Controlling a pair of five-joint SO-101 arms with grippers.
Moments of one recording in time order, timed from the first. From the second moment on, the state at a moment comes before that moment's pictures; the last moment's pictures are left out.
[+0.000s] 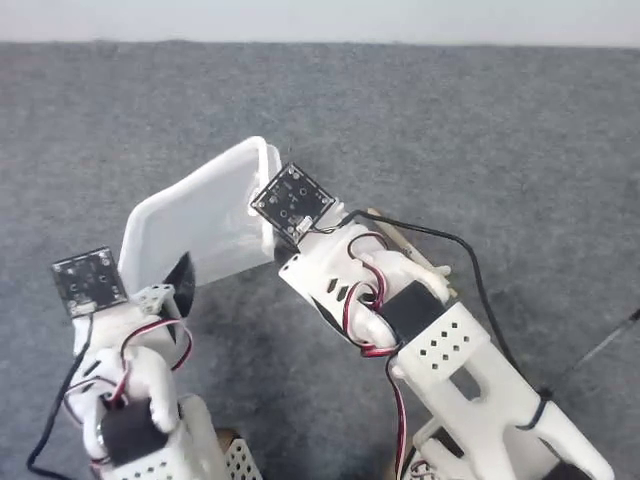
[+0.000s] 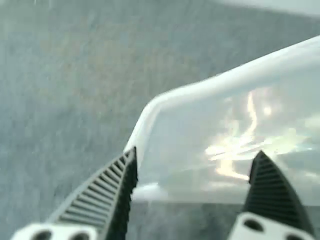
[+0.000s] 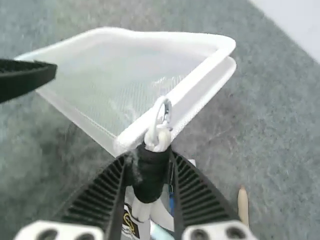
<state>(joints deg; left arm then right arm) -28.1 -103.4 79.3 69.6 2.1 -43.3 -39.4 41.7 43.2 12.1</state>
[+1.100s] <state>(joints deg) 1.0 -103.4 79.6 69.6 1.2 -43.6 -49.7 41.7 52.3 15.3</state>
